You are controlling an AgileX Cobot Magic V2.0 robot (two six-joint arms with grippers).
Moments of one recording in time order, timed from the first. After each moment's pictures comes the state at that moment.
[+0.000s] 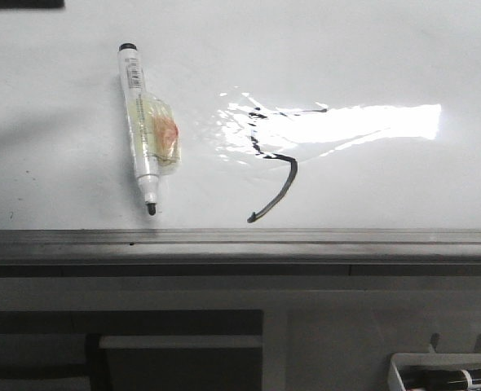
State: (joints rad) left arm -0.81 0.92 -0.61 -0.67 -0.10 0.19; right arm 1.08 0.72 -0.85 -0.53 0.63 0.31
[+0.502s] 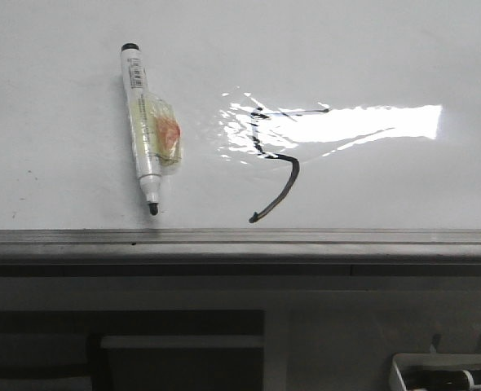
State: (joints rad) left arm -0.81 0.54 -0.61 -0.19 0.43 0.20; right arm 1.07 0.23 -0.44 -0.82 0.62 0.65
